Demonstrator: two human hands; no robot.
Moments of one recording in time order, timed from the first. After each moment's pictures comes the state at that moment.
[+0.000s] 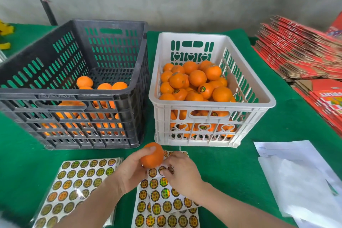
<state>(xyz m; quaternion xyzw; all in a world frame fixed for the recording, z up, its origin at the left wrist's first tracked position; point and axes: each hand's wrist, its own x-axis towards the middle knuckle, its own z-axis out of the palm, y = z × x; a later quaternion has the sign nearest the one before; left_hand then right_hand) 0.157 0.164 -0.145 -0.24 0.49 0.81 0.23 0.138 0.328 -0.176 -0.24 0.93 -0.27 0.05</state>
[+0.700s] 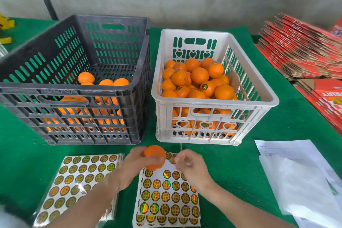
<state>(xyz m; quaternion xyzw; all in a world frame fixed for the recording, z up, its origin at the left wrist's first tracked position) 0.162 0.160 -0.144 -0.19 0.71 0.64 0.22 0.145 0.345 -0.162 -0.06 0.83 -0.54 0.15</state>
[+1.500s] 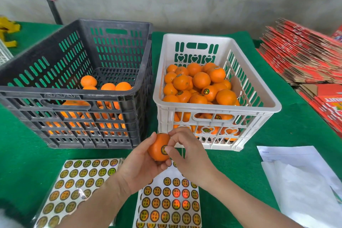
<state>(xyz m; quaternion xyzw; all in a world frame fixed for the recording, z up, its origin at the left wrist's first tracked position) 0.159 0.176 -0.110 -0.17 0.38 0.88 0.23 0.136 0.327 -0.085 -0.23 0.87 -0.44 0.05</state>
